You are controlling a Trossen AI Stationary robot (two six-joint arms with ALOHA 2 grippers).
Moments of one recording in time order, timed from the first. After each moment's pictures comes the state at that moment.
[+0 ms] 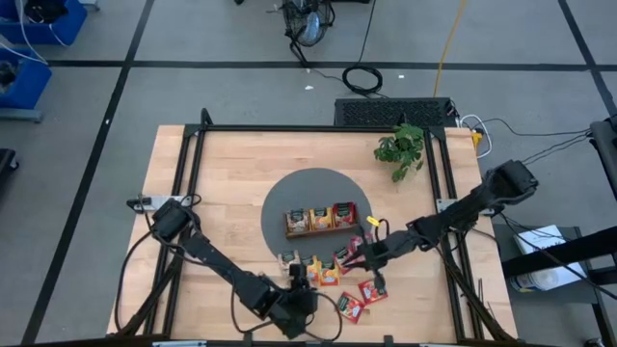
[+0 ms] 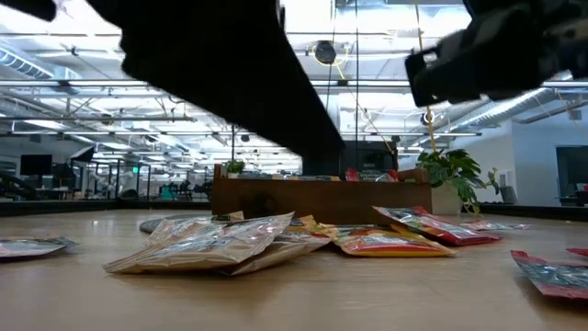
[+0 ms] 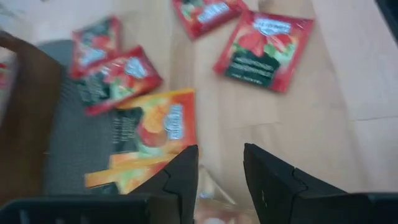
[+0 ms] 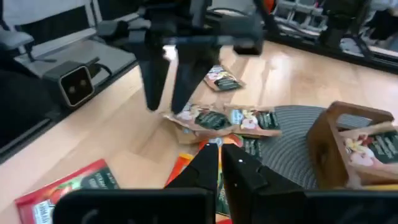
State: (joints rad) left arm -0.63 2.15 1.51 -0.31 -0.56 -0.33; right arm 0.45 1.49 0.47 0.68 0.12 -0.06
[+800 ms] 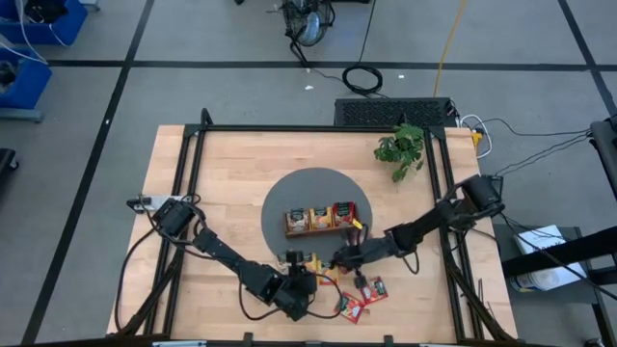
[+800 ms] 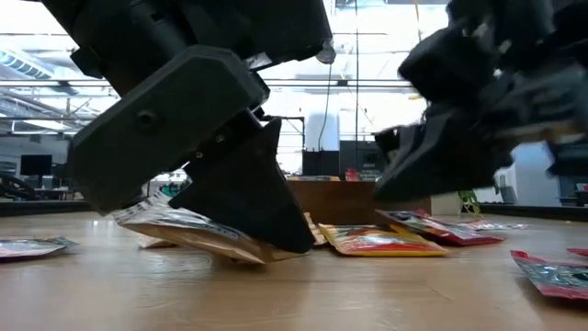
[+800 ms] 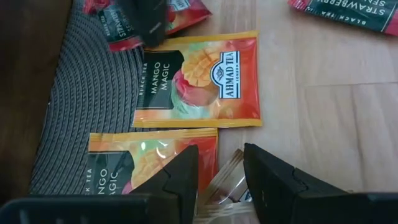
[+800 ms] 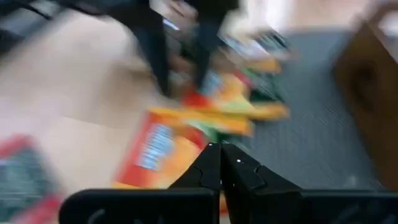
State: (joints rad) left arm -0.57 2.16 1.38 -0.32 -0.52 -0.43; right arm 0.39 1.83 0.58 0.74 0.13 0.06
